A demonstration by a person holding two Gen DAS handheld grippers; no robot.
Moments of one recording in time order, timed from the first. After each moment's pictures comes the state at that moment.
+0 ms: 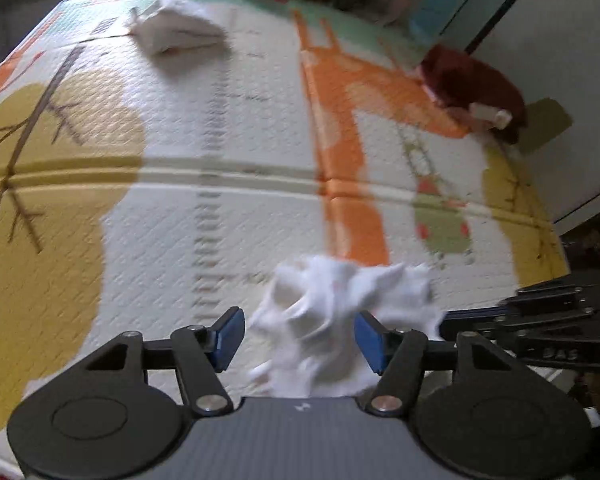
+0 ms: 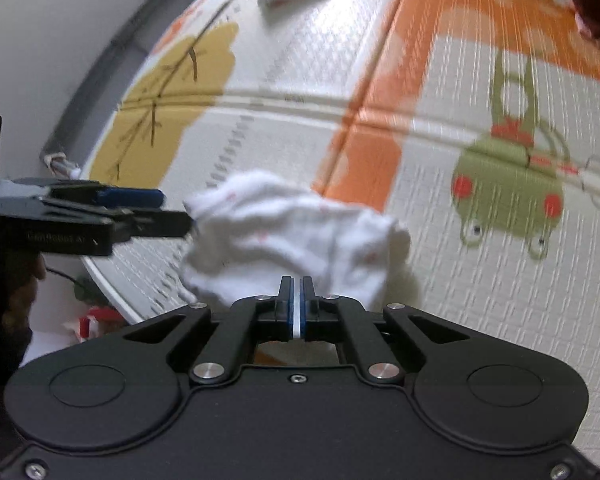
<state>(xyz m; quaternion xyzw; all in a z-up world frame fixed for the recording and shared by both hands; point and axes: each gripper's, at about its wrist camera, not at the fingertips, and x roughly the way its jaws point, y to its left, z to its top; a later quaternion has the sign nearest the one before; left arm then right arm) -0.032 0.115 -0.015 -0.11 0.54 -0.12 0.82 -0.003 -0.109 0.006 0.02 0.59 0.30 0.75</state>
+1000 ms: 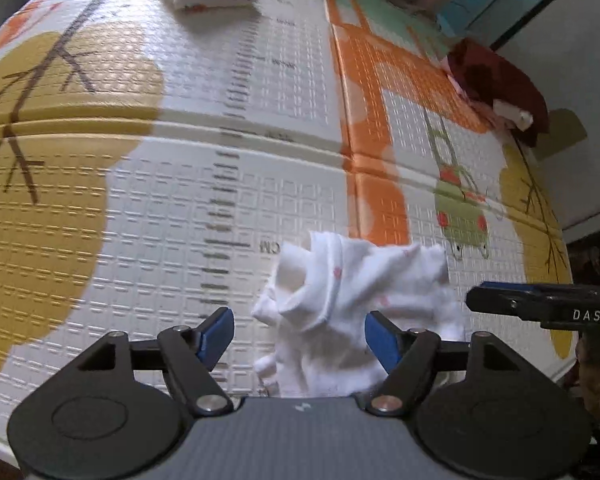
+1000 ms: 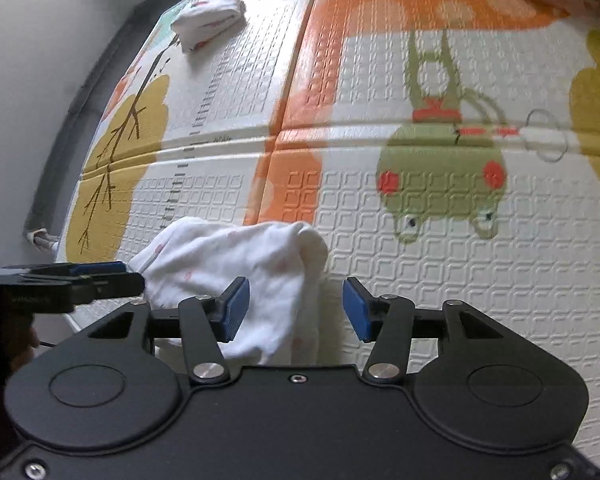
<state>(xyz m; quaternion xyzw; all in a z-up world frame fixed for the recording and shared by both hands) -0.033 0.133 -0.046 -0.15 0.58 -0.11 0.79 0.011 -0.158 -0.022 0.10 0.60 0.22 0.76</state>
